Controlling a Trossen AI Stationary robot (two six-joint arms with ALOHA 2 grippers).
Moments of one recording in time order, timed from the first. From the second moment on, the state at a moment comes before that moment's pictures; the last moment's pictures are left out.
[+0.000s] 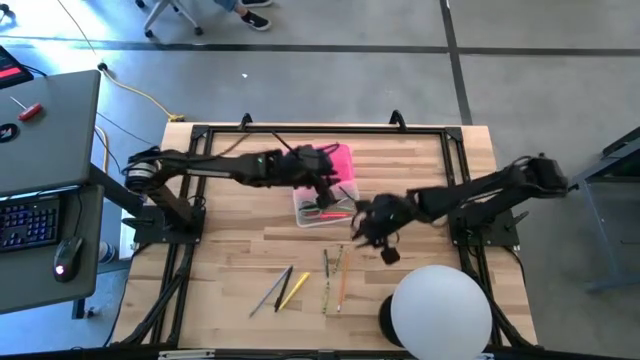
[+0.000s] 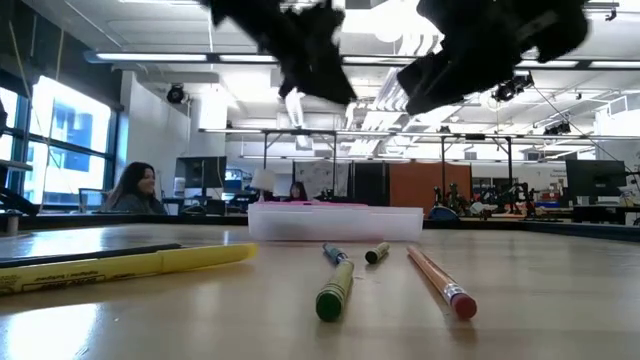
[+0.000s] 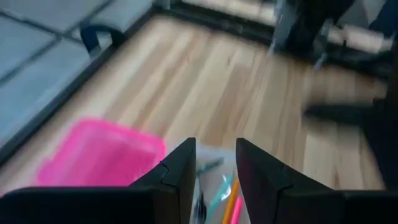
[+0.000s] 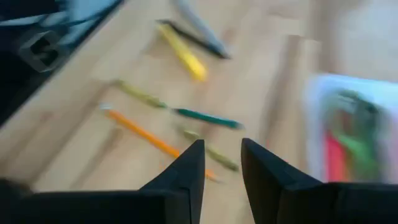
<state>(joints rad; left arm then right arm) 0.12 1.63 1.28 -0.22 -0.17 -0.19 0.12 1.37 0.77 -0.08 -0.25 -0.17</state>
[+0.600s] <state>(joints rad) 0.07 1.48 1.44 -0.58 -0.18 -0.21 0.24 1.75 0.77 0.33 -0.42 -0.57</state>
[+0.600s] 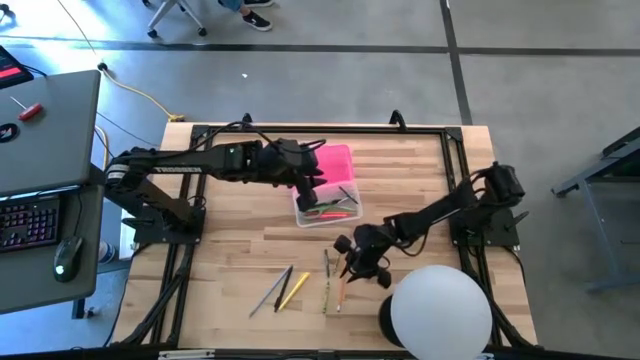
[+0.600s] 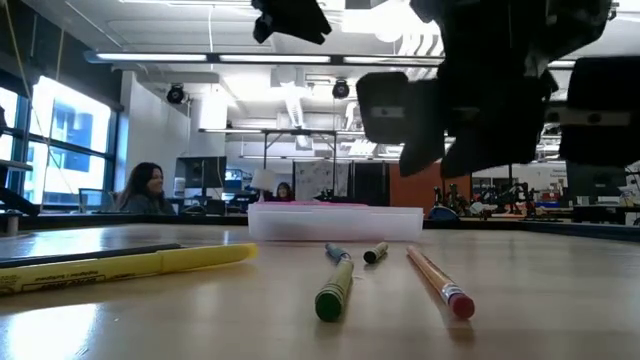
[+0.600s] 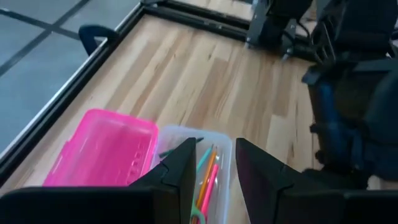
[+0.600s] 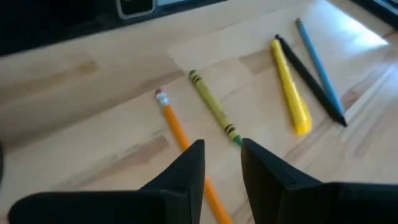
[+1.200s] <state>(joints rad) 0.07 1.48 1.44 -0.58 -0.20 -0.19 0.16 1.99 0.83 0.38 -0.61 -0.70</state>
